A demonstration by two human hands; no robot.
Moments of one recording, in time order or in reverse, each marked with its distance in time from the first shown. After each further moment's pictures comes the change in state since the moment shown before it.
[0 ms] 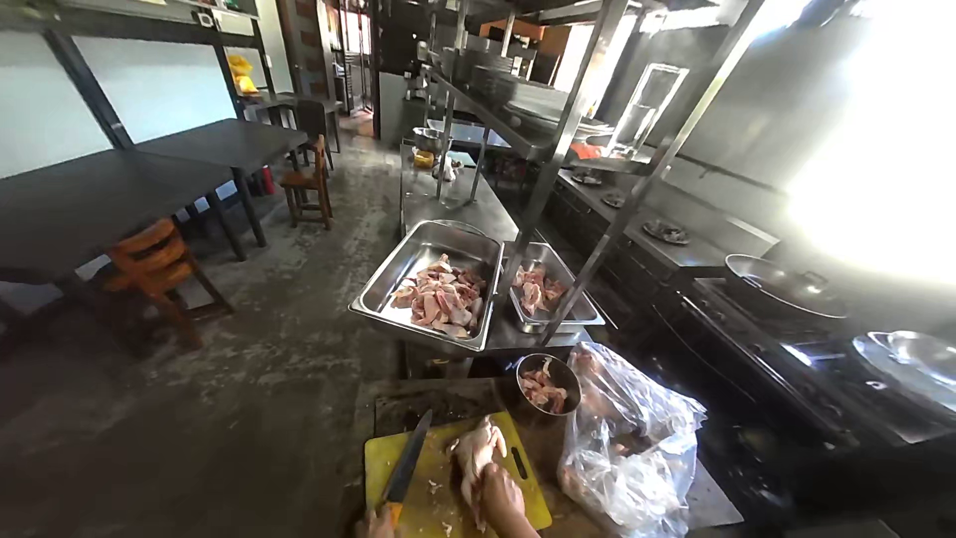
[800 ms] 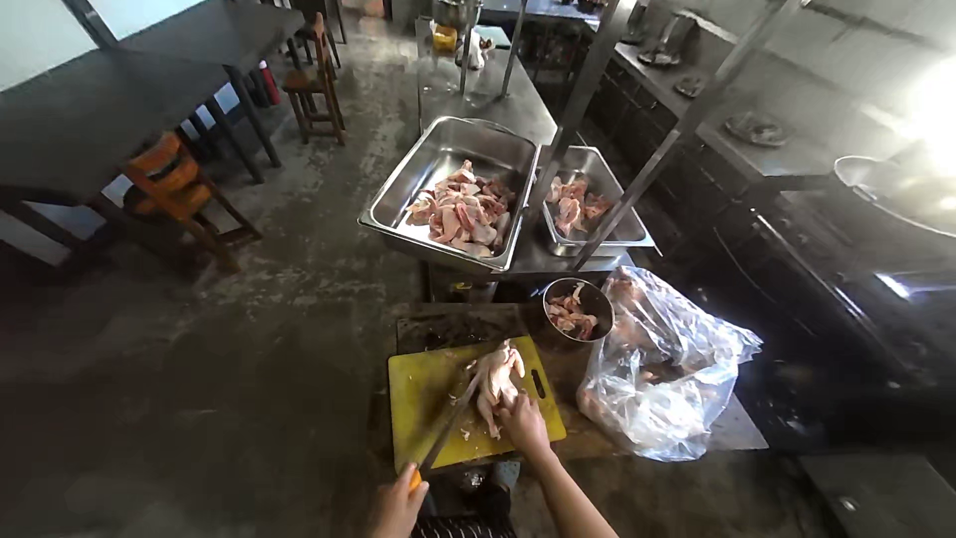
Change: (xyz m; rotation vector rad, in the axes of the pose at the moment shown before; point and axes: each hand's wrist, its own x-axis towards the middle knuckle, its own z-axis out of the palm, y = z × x) left_hand -0.110 -0.015 -0.026 -0.240 -0.213 0.112; right_hand -0.010 0.030 0.002 0.258 0.011 -0.012
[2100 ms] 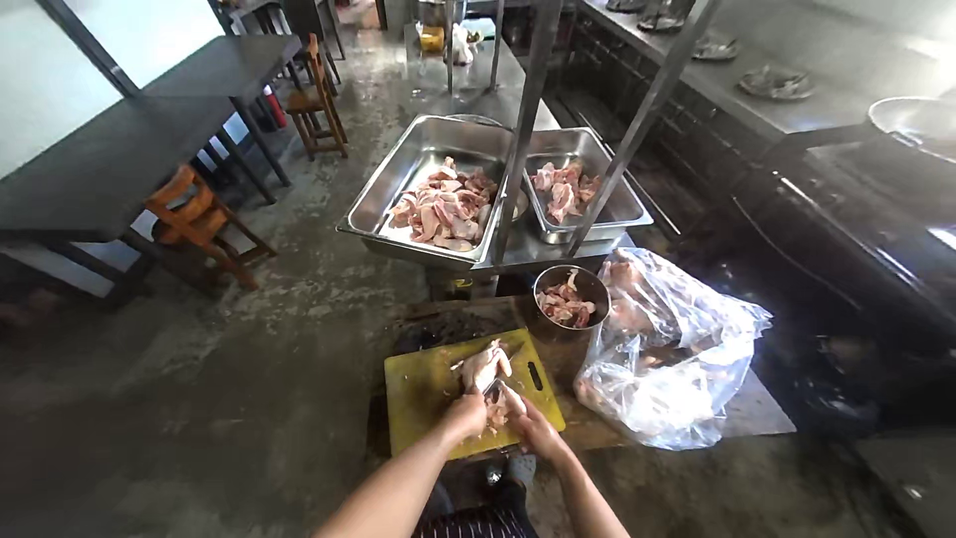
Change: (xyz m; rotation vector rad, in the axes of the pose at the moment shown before) left_hand 0.129 0.172 0.026 0.329 -0.220 -0.002; right_hand 0.035 0.108 0.021 0.812 -0.395 -0.207
